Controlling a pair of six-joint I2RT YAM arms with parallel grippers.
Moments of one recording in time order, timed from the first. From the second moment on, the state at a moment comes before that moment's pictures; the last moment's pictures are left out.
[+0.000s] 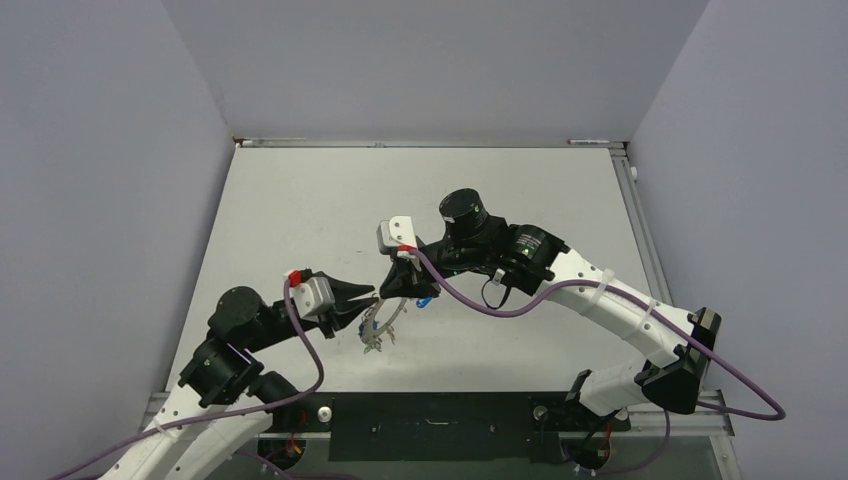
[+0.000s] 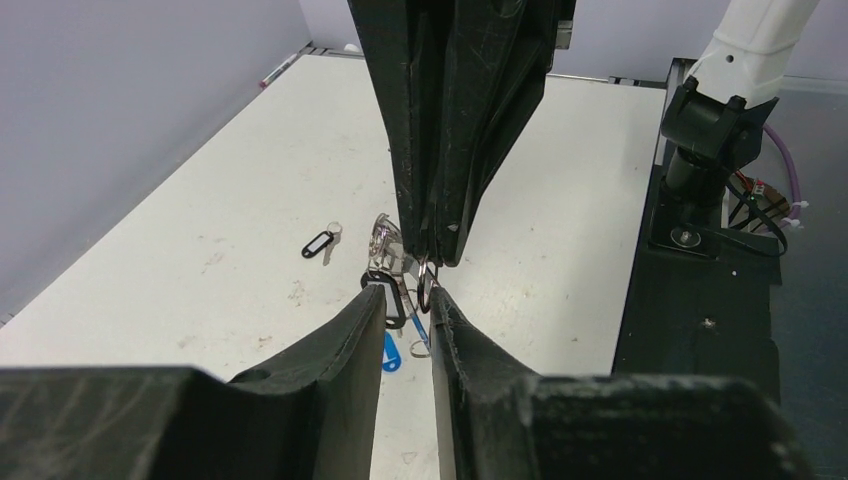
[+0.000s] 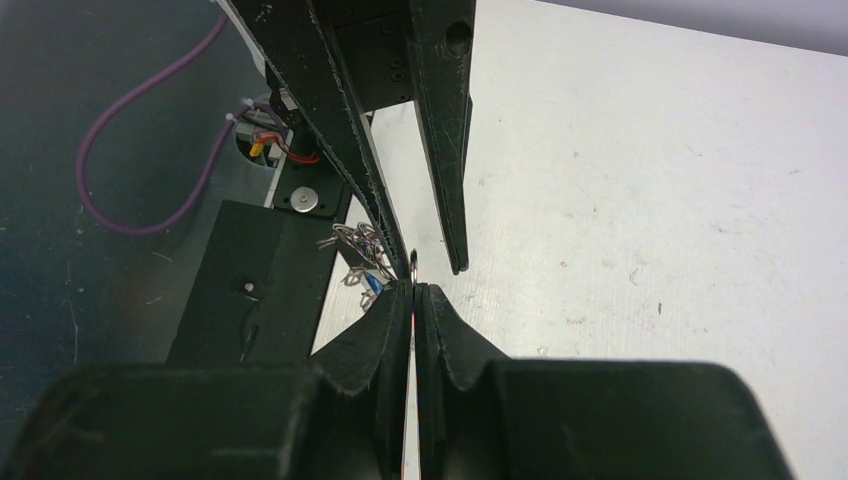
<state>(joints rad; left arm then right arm) -0.66 0.42 0.64 -0.21 0.48 0.10 0.98 1.39 1.44 -0.53 -0.72 -0.38</state>
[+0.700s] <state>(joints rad) -0.66 0.49 0.64 -0.21 0.52 0.11 1.01 1.41 1.46 -0.58 -0.68 -0.41</state>
